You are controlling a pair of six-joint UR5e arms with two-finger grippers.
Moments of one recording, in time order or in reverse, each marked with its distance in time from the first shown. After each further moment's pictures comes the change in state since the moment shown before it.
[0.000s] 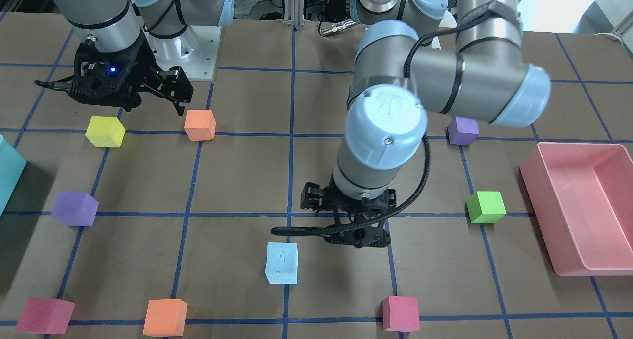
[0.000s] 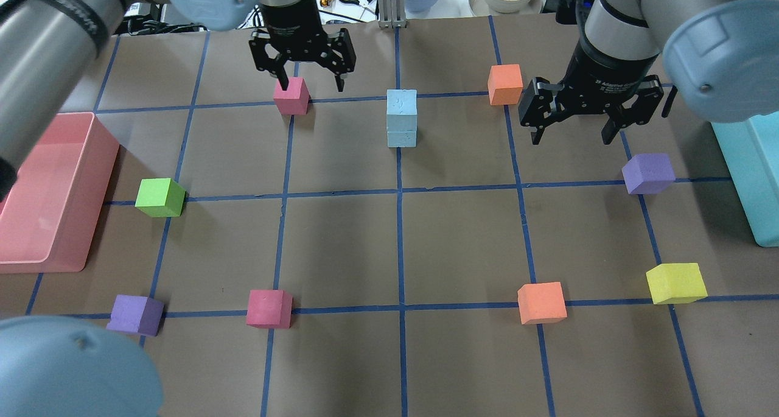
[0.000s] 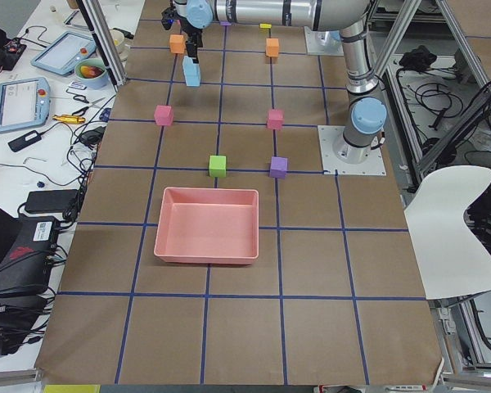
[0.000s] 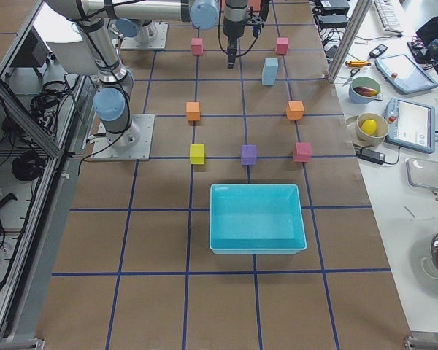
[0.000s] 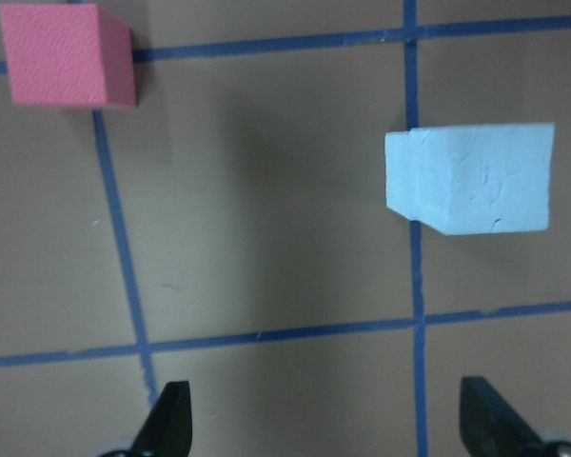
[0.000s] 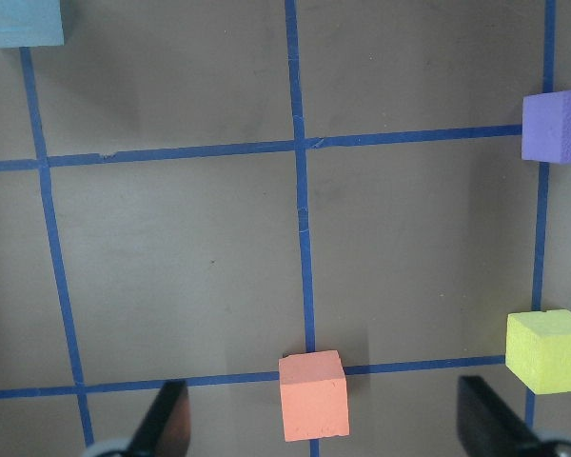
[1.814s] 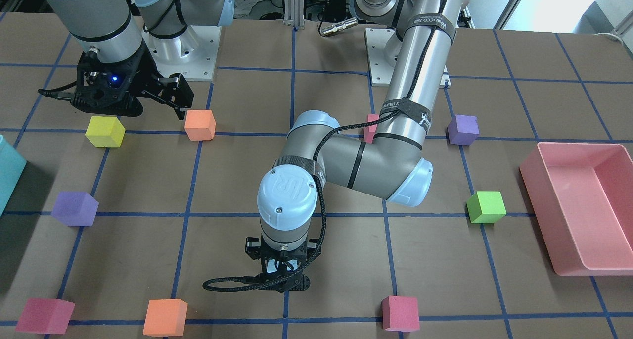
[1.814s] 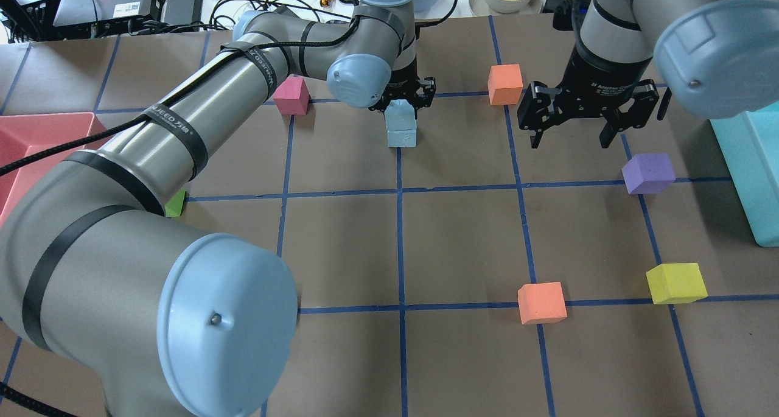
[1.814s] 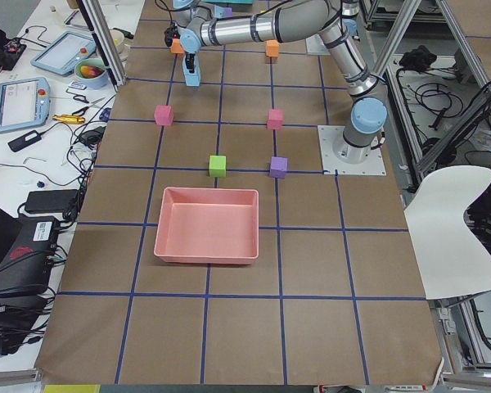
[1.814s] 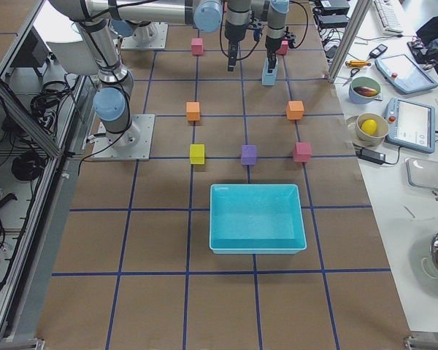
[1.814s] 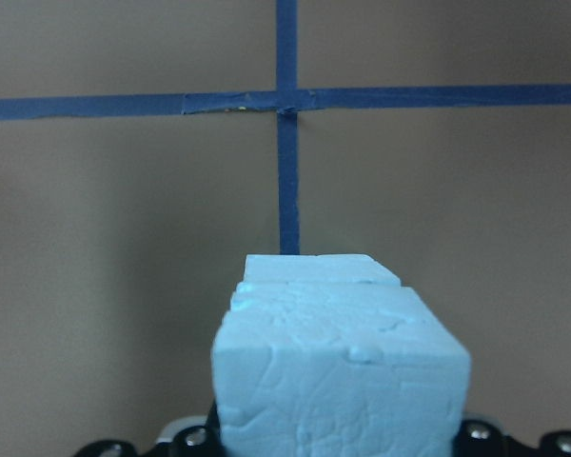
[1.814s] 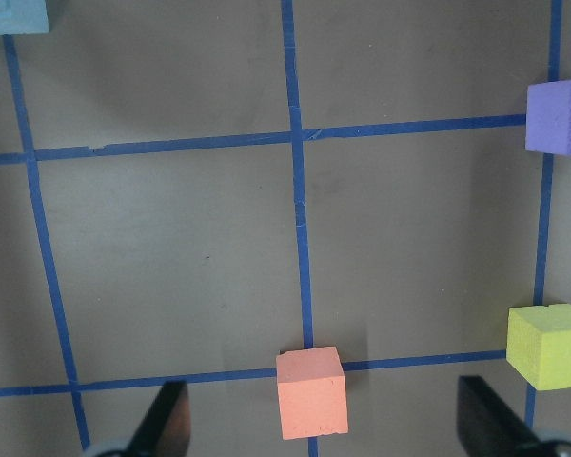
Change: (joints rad) left arm -0.190 -0.349 0.066 0.413 0.002 -0.313; right arm -0.003 0.019 0.000 0.006 -0.003 0.004
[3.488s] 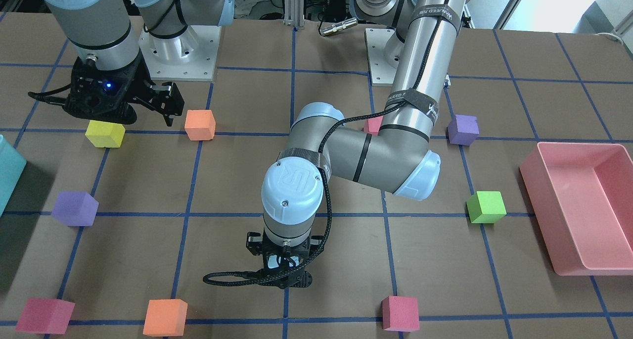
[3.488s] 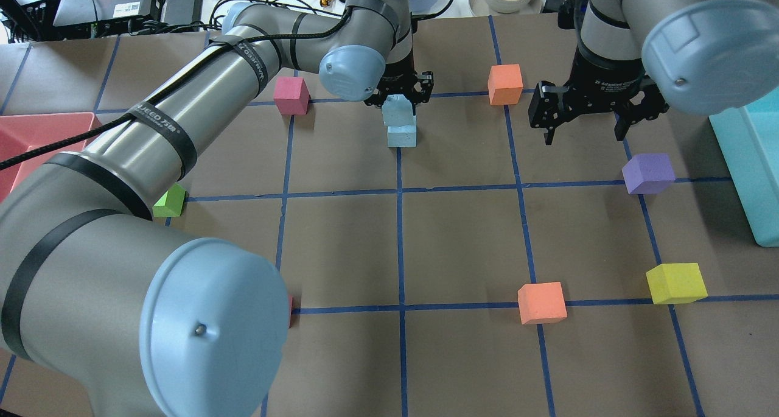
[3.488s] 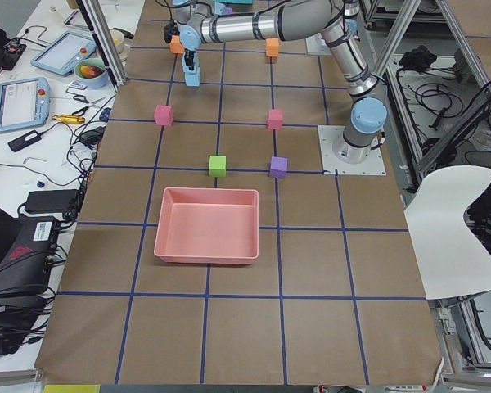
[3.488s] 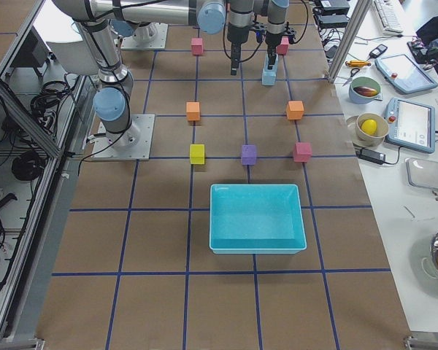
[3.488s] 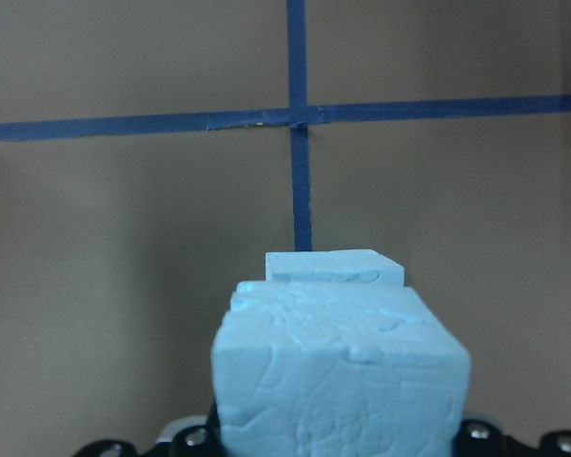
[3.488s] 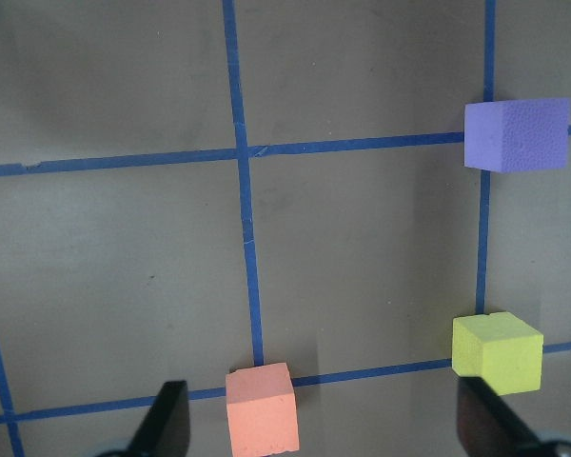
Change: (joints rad) left arm 0.004 0.024 -0.001 -0.023 -0.014 0.027; right arm 0.009 0.022 -0.004 -0.006 -0.079 0.007
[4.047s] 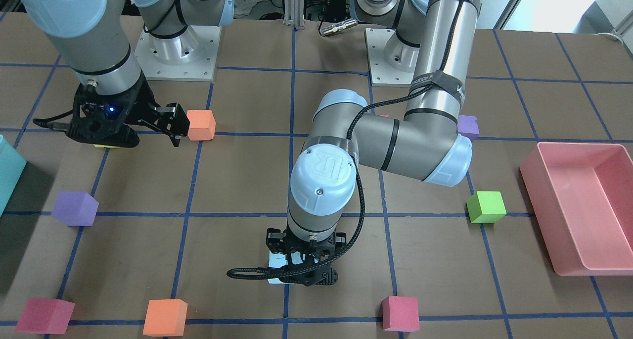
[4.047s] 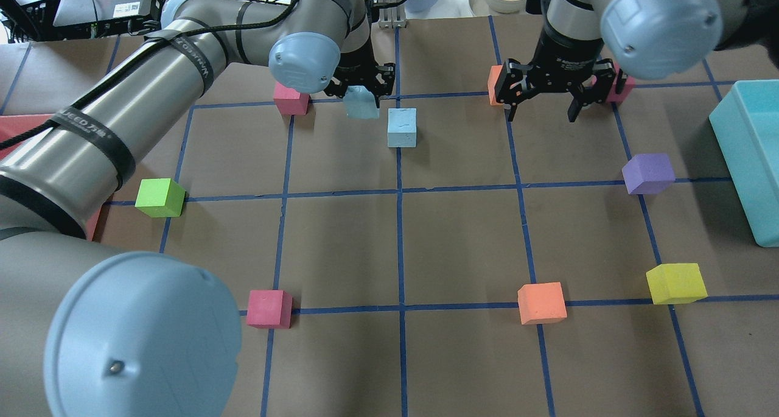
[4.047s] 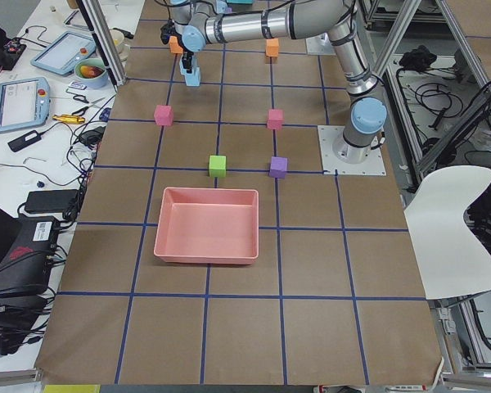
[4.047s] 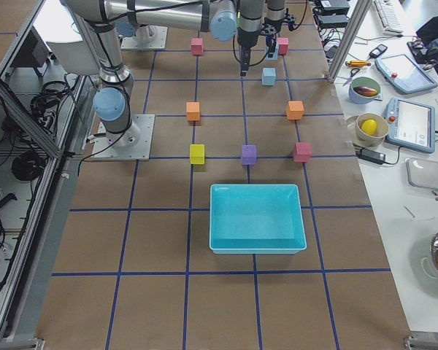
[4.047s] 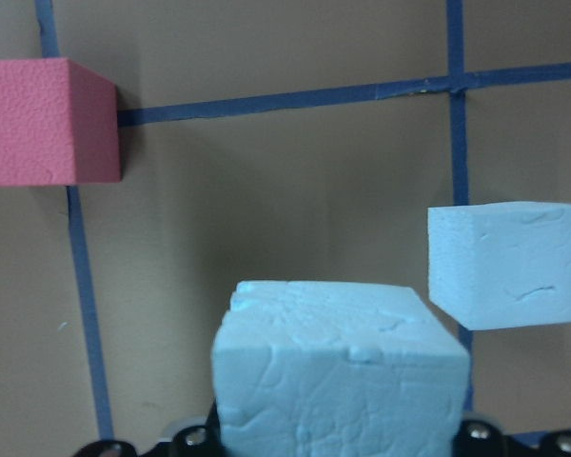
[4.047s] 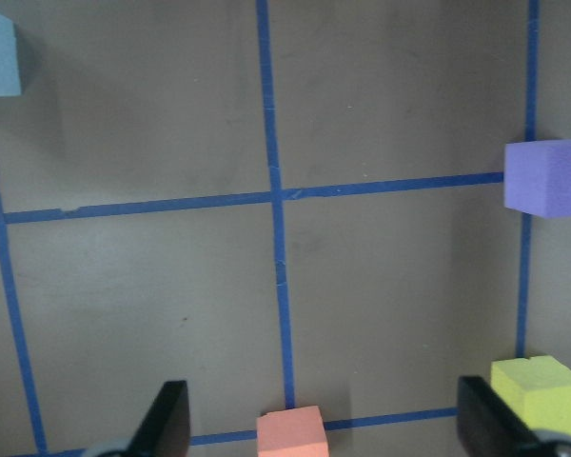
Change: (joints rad) left arm 0.039 0.053 -0.025 -0.005 -0.001 0.043; right arm -0.004 0.045 -0.016 -0.076 0.012 0.004
